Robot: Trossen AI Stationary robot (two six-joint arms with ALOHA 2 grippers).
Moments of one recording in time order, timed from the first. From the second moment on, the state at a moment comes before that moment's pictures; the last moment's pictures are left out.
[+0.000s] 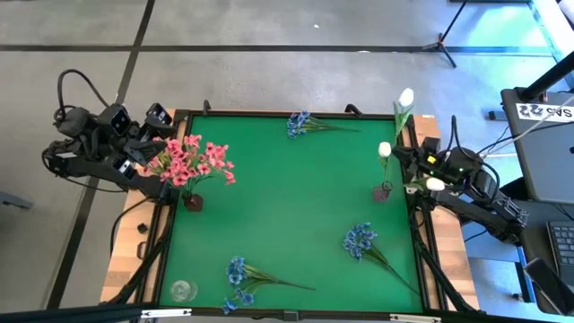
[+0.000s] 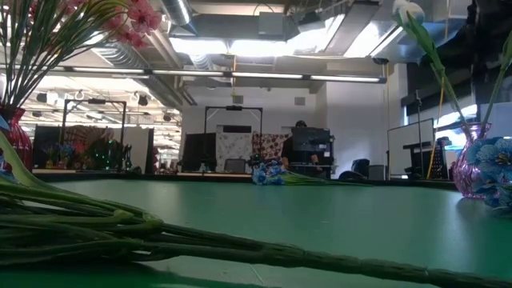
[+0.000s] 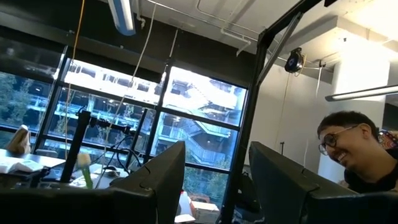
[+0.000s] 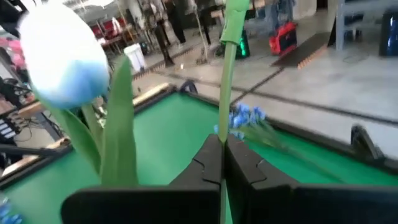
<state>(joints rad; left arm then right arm) -0.12 0.55 1.02 -0.02 -0.03 -0.25 -0.45 0.00 0.46 -0.56 0.09 0.32</state>
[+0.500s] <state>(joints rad) -0.12 0.55 1.02 -0.02 -0.03 -0.23 -0.45 0.00 0.52 -0.56 0.09 0.28</state>
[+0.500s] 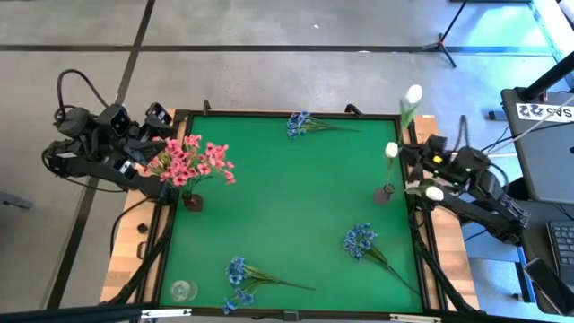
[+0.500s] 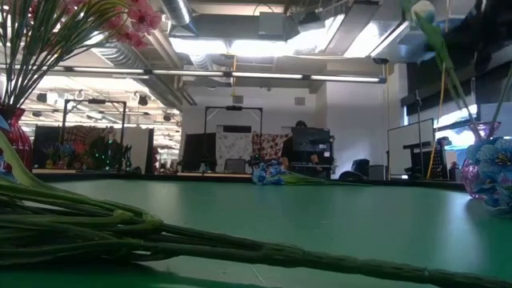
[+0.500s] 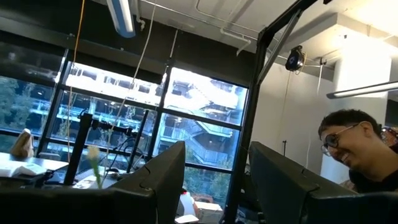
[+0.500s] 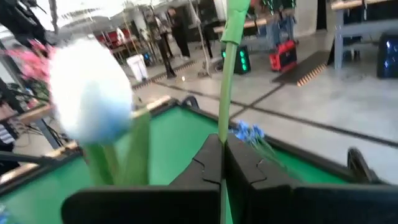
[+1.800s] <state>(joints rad) -0.12 0.55 1.02 -0.02 -0.03 -0.23 -0.45 0.00 0.52 -0.69 -0.20 0.28</state>
